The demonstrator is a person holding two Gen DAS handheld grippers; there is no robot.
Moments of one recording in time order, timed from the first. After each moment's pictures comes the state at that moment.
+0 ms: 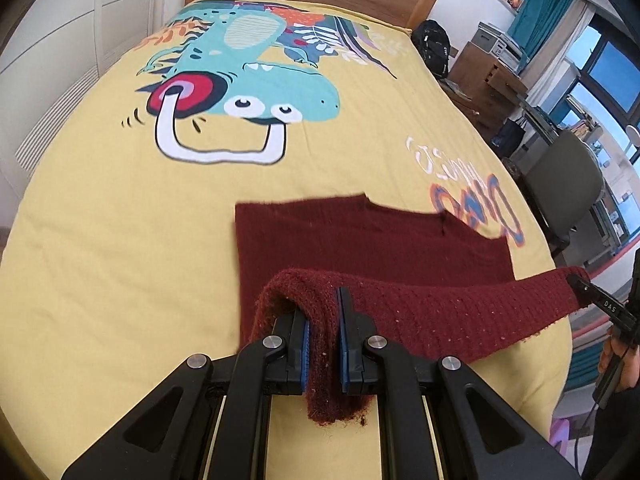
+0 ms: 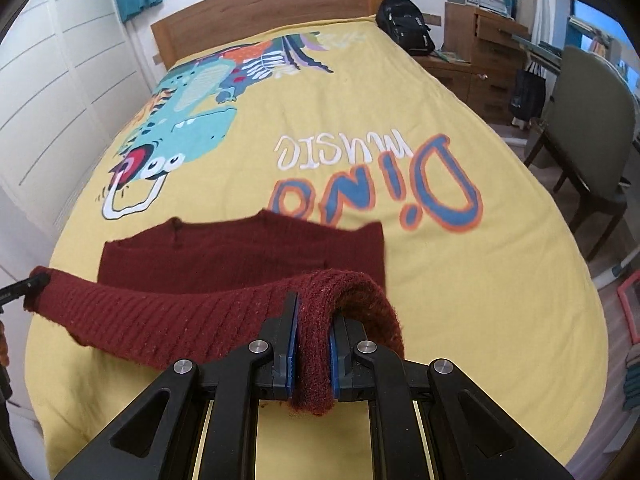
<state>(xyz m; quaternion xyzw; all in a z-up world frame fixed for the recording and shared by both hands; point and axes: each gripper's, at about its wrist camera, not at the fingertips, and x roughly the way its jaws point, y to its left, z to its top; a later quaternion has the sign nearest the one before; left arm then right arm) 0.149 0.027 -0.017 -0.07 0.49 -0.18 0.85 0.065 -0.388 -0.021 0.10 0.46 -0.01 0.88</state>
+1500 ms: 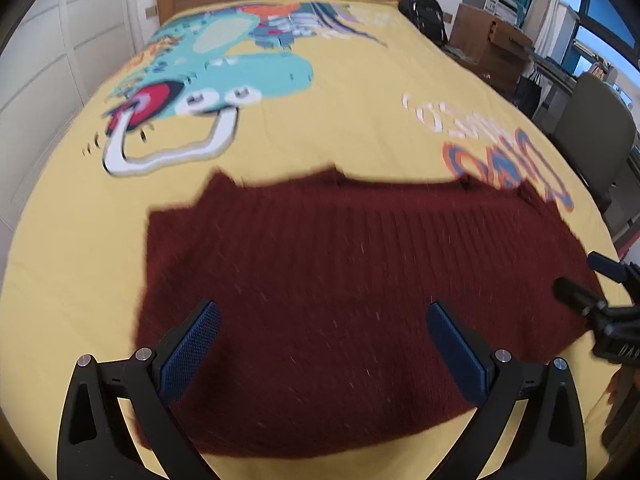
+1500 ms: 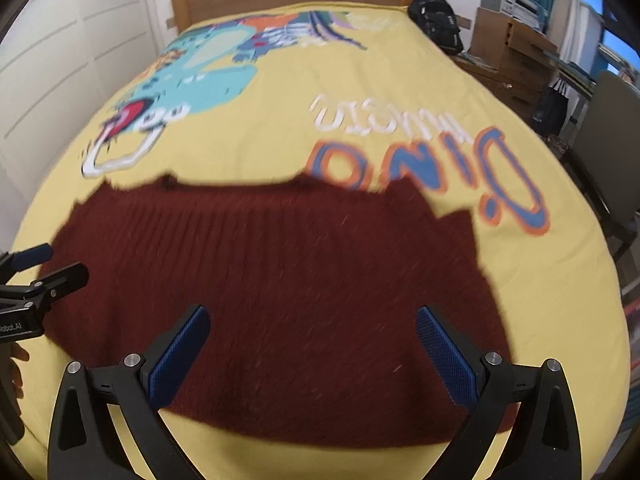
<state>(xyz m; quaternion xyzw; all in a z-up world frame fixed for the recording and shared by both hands) 0.173 -0.078 -0.118 0.04 0.48 -0.16 0.86 0.117 -0.302 -0.122 0.04 0.47 0.00 0.88</state>
